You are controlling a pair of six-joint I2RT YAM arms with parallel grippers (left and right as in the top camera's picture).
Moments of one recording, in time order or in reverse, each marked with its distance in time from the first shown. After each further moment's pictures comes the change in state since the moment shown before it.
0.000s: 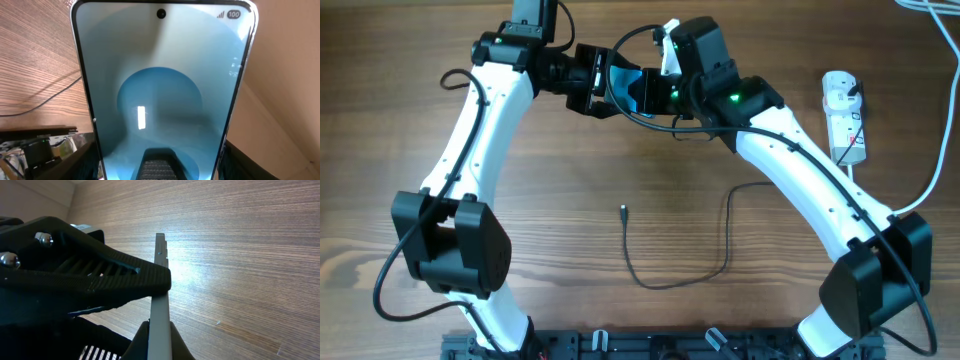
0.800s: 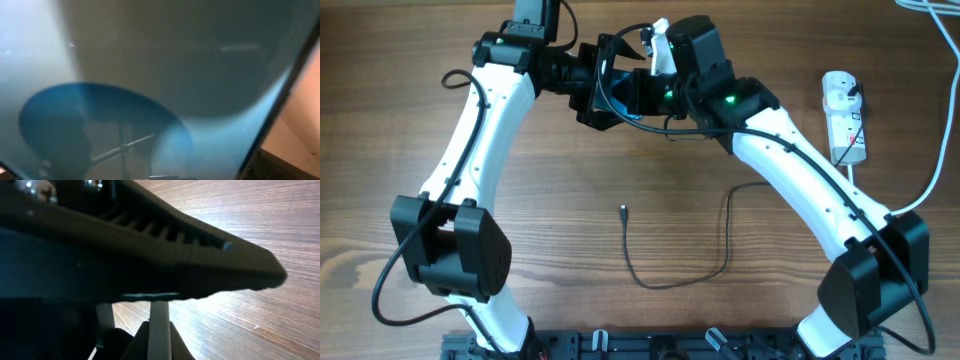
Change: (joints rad) left arm -0.009 -0.014 0.005 -0.003 0.015 0.002; right arm 0.010 0.005 -0.001 0.066 -0.138 0.025
